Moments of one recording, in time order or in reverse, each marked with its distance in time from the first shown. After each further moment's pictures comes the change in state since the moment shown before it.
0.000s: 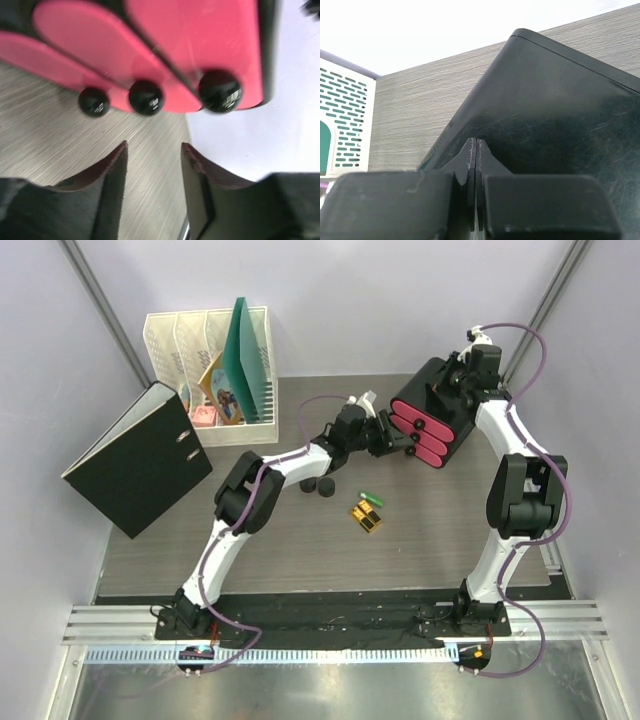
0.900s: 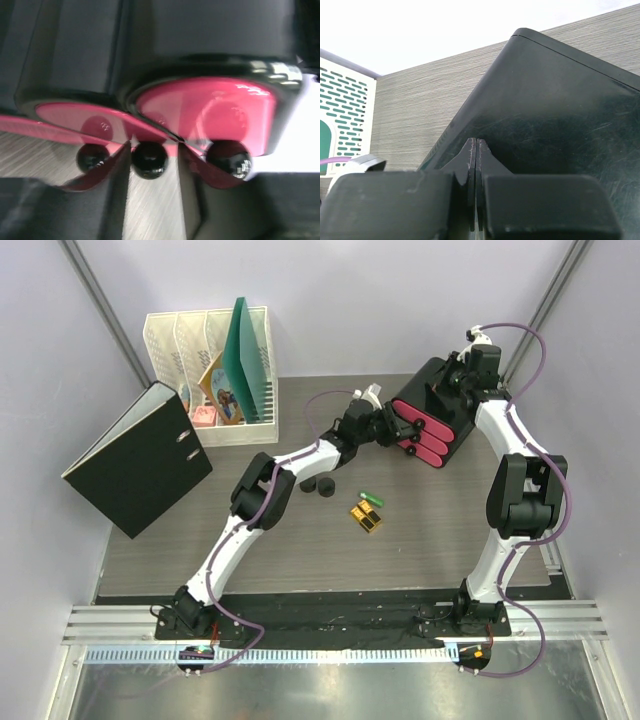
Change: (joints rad) left arm 0.001 0.194 0.283 0.000 -0.042 -0.055; right arm 0.002 0.000 0.000 0.000 0.000 0.000
